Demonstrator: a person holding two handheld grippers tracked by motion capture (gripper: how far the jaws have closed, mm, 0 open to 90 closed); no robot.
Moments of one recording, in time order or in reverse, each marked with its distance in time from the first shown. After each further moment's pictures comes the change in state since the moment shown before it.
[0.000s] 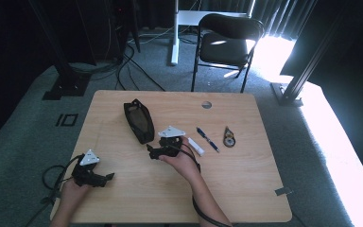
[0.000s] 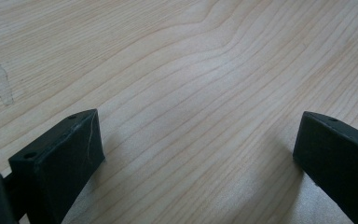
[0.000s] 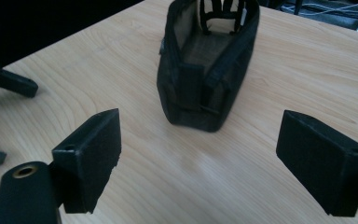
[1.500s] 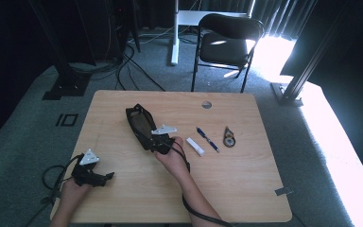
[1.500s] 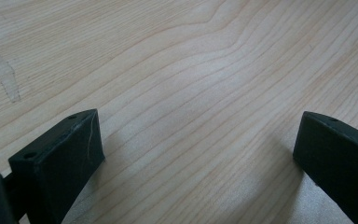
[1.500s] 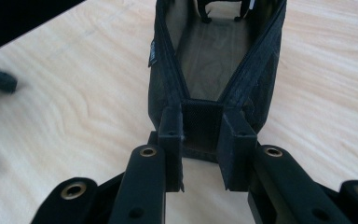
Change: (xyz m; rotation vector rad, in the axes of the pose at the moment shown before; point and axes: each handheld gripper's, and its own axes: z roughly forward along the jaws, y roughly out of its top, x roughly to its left) left arm 0.001 0.000 0.000 0.002 0.014 -0.017; right arm 0.006 0.001 0.027 0.101 -0.007 0.037
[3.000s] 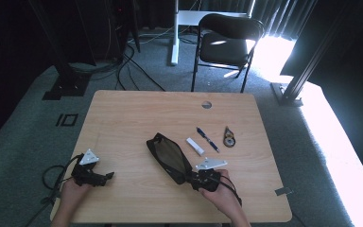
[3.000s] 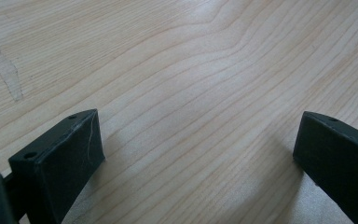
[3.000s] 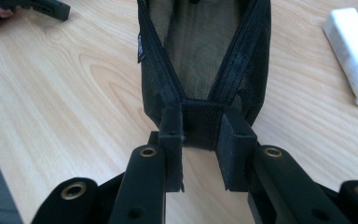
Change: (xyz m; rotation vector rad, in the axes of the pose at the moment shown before) left arm 0.000 0.000 0.000 -0.002 0.006 -0.003; right arm -0.032 -0.103 -0.145 0.100 0.110 0.019
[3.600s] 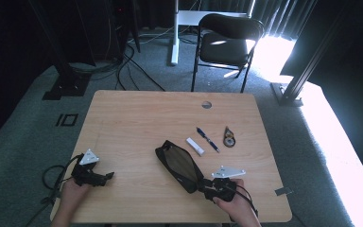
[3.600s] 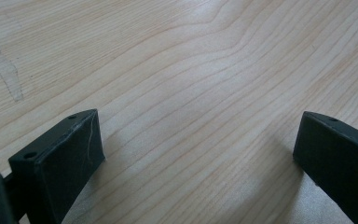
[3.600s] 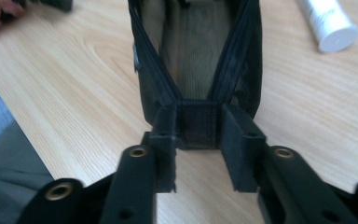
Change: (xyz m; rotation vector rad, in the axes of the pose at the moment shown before) left arm 0.000 0.000 0.000 0.000 0.000 0.000; right arm -0.007 -0.029 -0.040 -0.014 0.003 0.071
